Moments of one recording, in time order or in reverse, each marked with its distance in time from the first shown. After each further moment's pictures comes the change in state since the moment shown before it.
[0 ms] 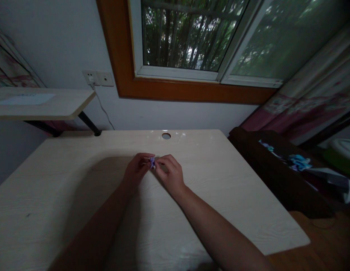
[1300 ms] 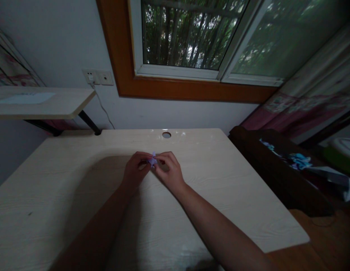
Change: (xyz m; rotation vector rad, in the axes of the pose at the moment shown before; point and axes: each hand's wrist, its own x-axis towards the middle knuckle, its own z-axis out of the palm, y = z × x) left_hand 0.000 -0.007 -0.001 0.266 0.124 0.170; right_hand -0.001 0.006 0.006 0.058 -0.035 0.076
